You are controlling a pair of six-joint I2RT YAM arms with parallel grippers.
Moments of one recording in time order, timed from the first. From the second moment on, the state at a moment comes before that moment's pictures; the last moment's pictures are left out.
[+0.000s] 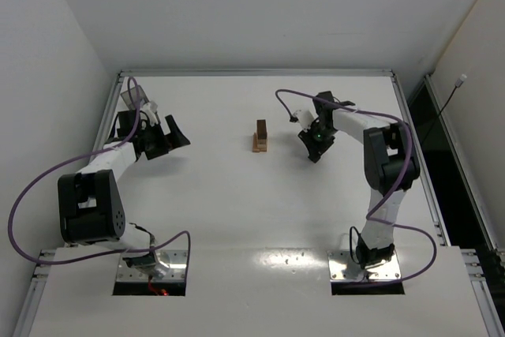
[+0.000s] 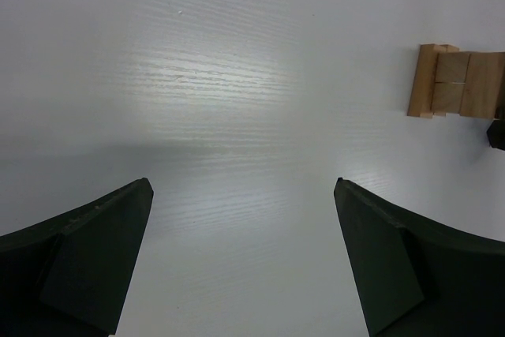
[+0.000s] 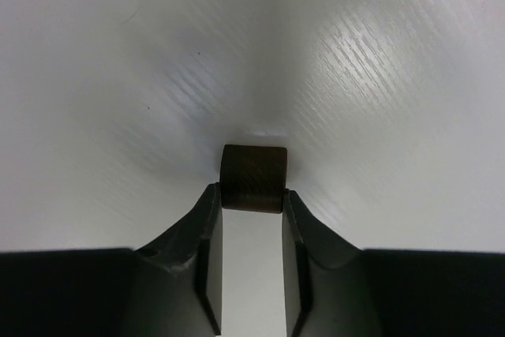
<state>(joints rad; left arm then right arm) 0.16 1.48 0.84 -0.19 0.45 -0.30 0.22 1.97 1.29 -0.66 -0.19 -0.55</state>
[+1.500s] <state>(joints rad) 0.16 1.49 0.84 -0.18 0.50 -0.29 0.47 2.20 2.24 -1.08 -0.42 -1.00</state>
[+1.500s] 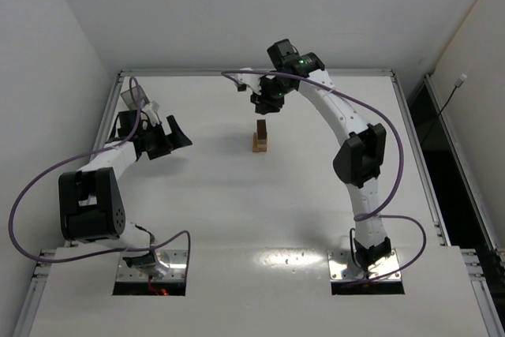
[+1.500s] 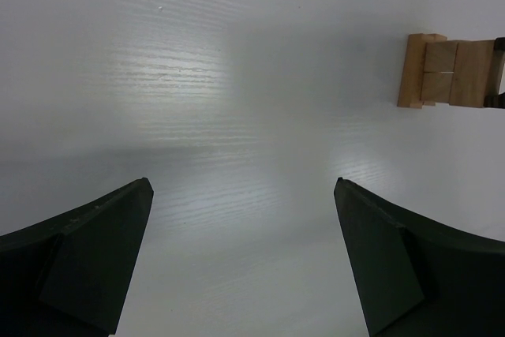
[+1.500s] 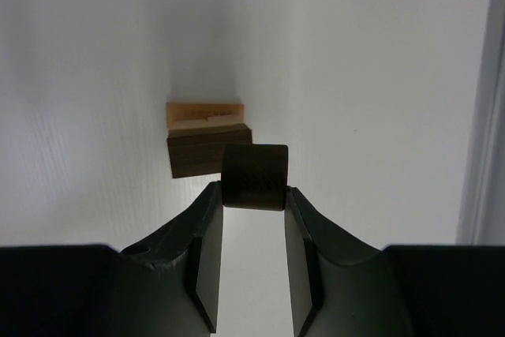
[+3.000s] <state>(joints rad) 0.16 1.51 0.84 -0.17 0.51 -0.29 0.52 2.30 2.29 -1.21 -0.32 -1.14</state>
